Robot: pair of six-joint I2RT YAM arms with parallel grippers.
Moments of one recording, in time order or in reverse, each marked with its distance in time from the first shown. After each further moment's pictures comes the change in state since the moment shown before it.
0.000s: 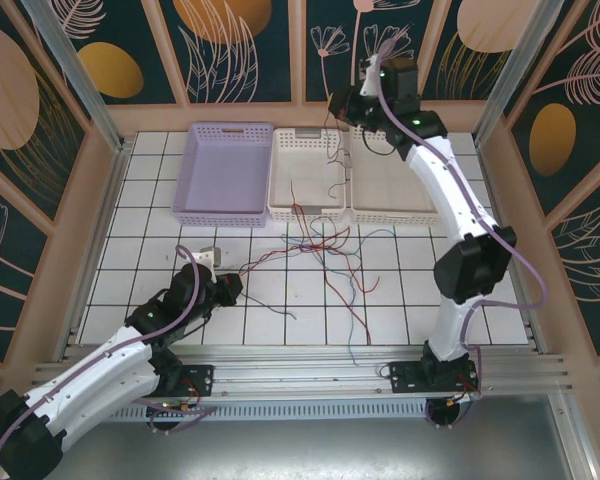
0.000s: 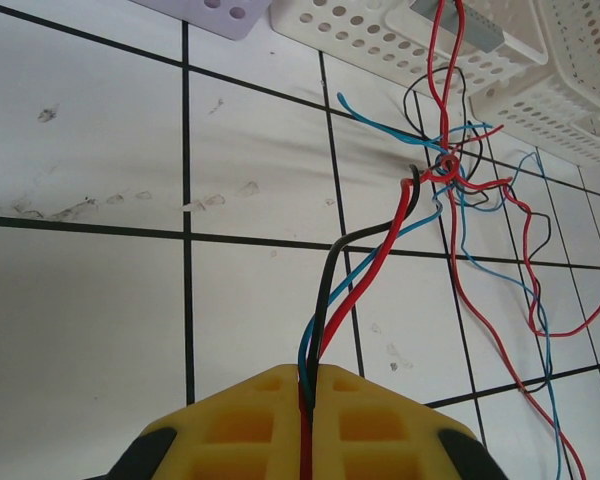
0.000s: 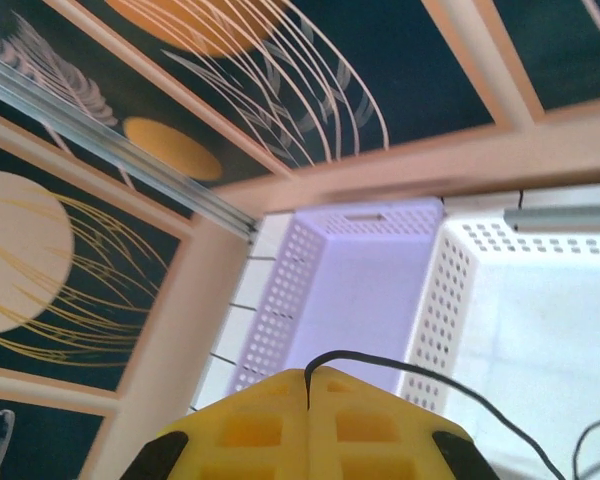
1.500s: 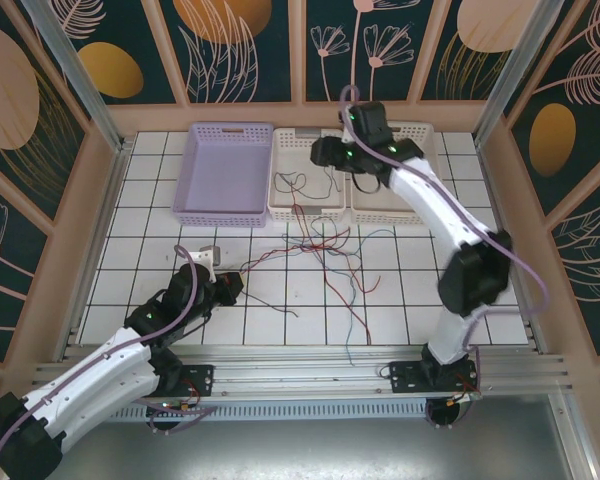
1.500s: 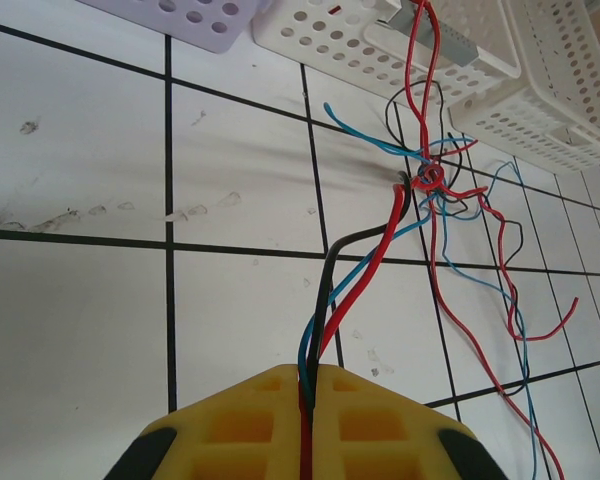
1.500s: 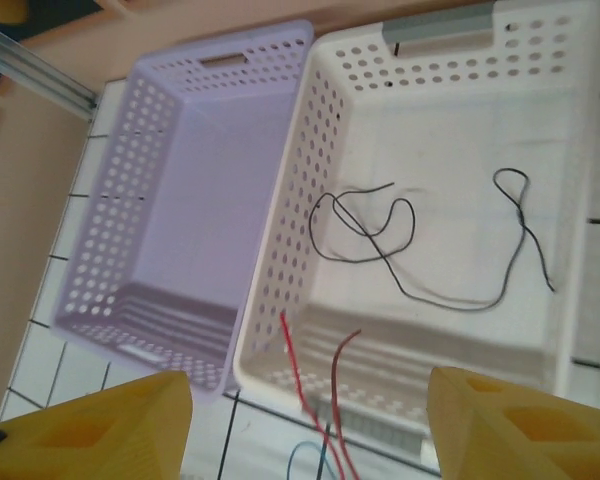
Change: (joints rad) left arm 0.000 -0.021 0.000 0.013 0.012 -0.006; right arm 0.113 -0.203 -0.382 -0.079 0.238 -0.119
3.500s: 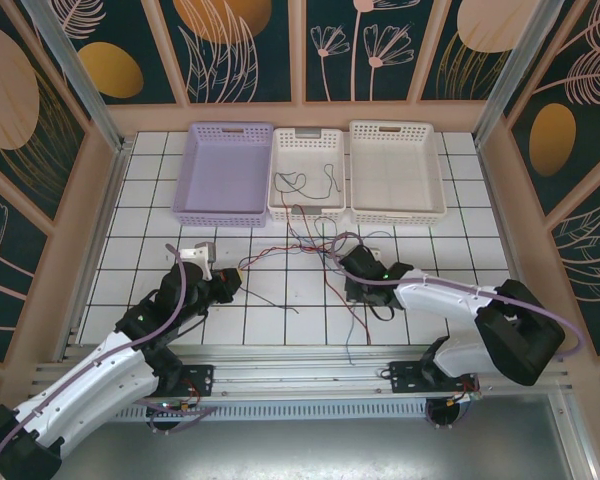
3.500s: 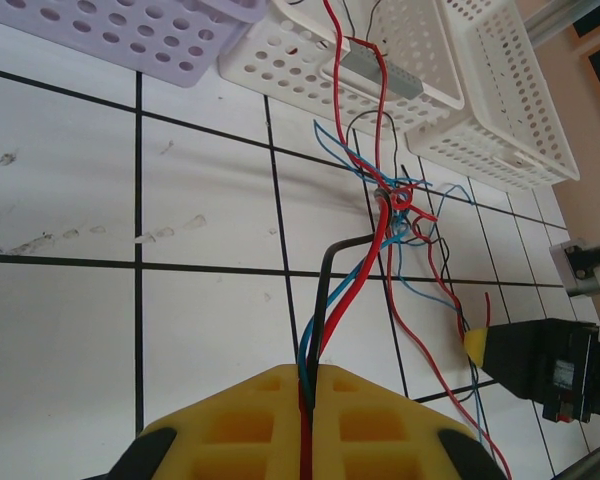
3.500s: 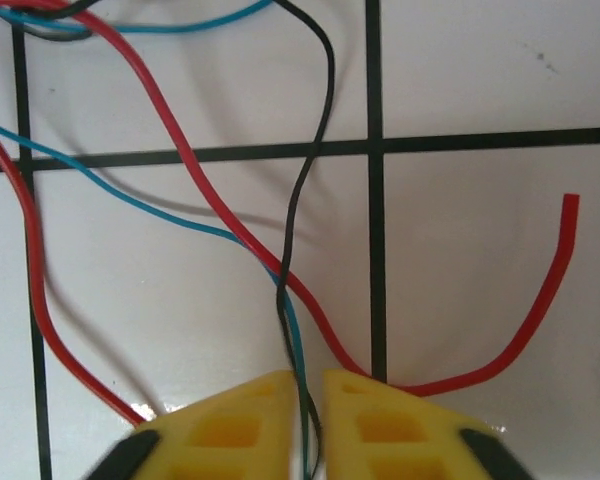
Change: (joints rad) left arm 0.000 -0.068 0.051 -0.061 0.008 -0.015; right arm 0.333 -0.368 -1.048 0.174 0.389 0.309
